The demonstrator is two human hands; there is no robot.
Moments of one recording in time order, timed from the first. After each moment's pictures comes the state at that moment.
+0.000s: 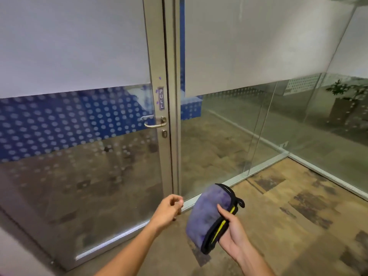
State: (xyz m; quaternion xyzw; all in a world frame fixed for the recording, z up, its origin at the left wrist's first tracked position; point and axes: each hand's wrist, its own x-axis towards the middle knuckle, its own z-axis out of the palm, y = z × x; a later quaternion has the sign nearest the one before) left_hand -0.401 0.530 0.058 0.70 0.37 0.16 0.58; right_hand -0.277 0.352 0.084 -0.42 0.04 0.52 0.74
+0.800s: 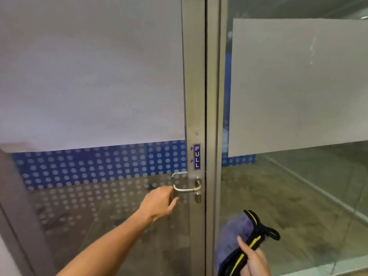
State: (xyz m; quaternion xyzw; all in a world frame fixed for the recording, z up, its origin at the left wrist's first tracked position) left_hand -0.312 0.802 0.216 0.89 0.43 0.17 -0.02; right_hand -0.095 0.601 0.124 -0.55 -0.13 0.45 0.69
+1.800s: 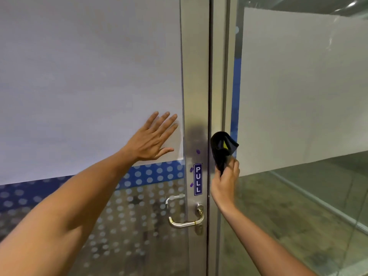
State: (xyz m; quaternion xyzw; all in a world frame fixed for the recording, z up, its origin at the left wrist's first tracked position) left_hand -0.274 1.030 0.398 0.84 0.21 0.19 -0.47; right_hand -0.084 0.861 0.281 -0.63 -0.41 -0.09 0.66
